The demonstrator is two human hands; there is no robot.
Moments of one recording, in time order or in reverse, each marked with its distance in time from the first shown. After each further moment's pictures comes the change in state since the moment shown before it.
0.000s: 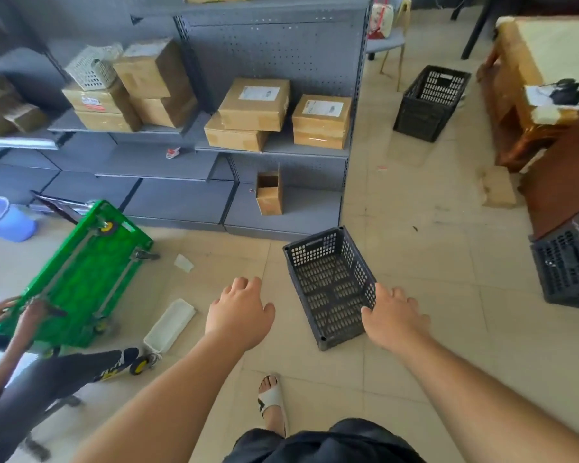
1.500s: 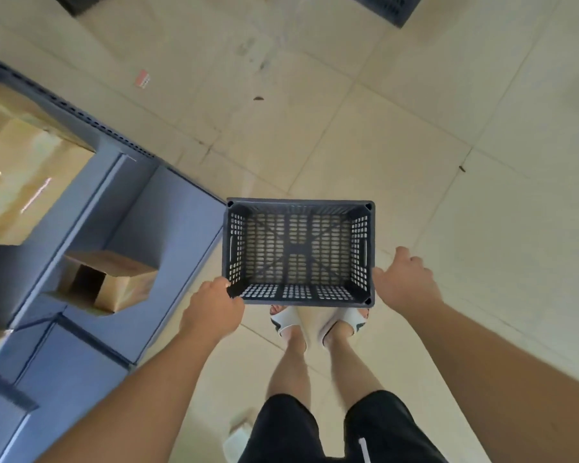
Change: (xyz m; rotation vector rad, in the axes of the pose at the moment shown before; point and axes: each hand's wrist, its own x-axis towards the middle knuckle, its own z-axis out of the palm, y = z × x) left_hand 0.556 0.101 0.119 0.656 -0.539 0.574; right_hand 0.308 -0.054 0.130 0.828 -0.132 1.114
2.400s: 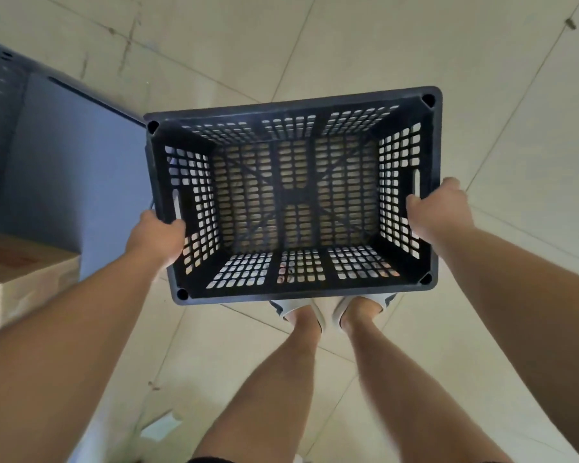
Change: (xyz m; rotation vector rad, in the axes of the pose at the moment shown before) left_hand 0.314 -0.028 0.146 -0.327 0.143 -0.237; right_hand 0.283 0.034 0.214 0.340 0.124 0.246
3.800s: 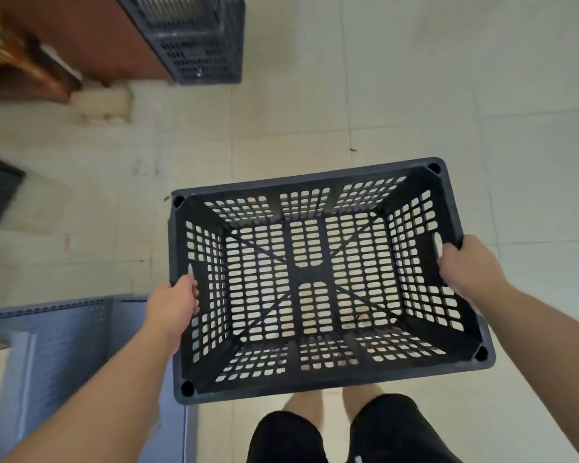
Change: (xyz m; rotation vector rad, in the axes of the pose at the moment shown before) left_hand -0.385 0.203 -0.192 -0.311 -0.076 0.346; right_hand -0.202 0.193 -0.379 0.481 0.184 0.184
